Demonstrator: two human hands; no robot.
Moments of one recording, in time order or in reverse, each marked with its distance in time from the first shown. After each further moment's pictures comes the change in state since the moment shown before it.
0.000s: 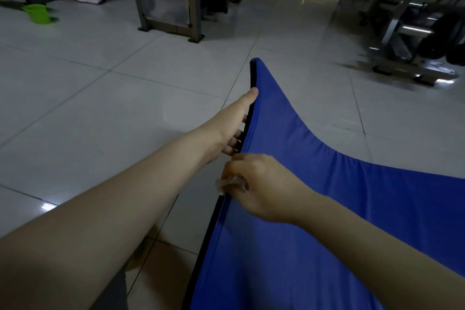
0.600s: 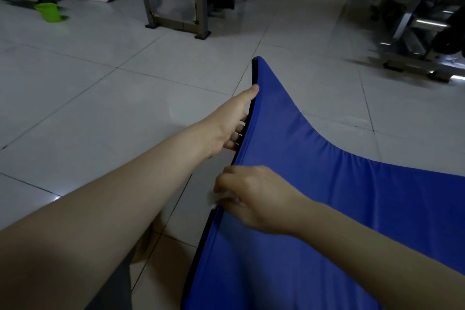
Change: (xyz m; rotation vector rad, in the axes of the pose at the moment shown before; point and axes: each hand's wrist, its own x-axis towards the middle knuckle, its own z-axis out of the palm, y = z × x) left_hand 0.001 -0.003 -0.005 -0.016 0.027 -0.040; right_hand -0.006 -0.008 0.016 -0.055 -0.071 -0.124
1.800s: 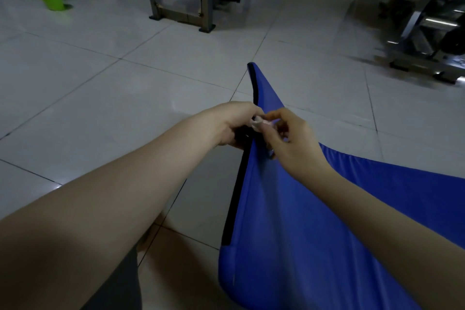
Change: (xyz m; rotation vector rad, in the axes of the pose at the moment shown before) left_hand 0.017 -0.001 0.007 0.015 -0.032 -0.079; right_hand 0.008 0.059 -0.018 0.395 0.503 0.526
